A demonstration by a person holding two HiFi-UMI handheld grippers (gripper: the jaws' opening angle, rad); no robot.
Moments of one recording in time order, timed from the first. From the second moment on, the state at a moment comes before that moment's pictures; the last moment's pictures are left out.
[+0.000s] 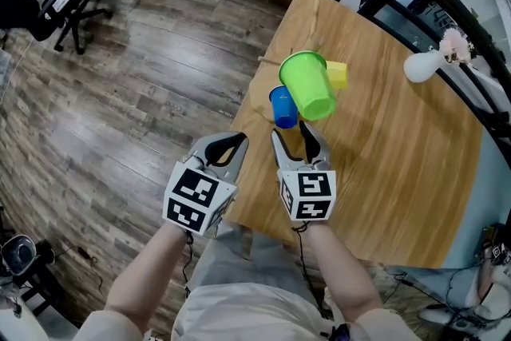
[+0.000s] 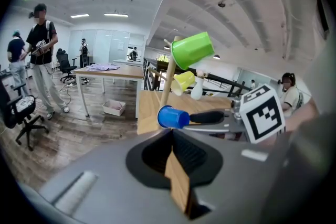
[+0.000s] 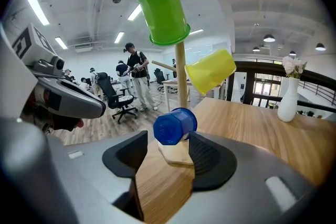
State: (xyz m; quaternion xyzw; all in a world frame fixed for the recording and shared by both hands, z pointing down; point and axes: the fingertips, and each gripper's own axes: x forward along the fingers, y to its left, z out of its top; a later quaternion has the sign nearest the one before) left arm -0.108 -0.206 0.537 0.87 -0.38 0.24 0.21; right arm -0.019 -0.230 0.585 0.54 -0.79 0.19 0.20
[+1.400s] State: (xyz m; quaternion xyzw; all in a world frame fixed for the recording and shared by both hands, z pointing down) left arm -0.102 -0.117 0.363 0.90 -0.39 0.14 0.12; right arm 0.002 -0.117 0.326 0.54 -0.84 0.05 0.06
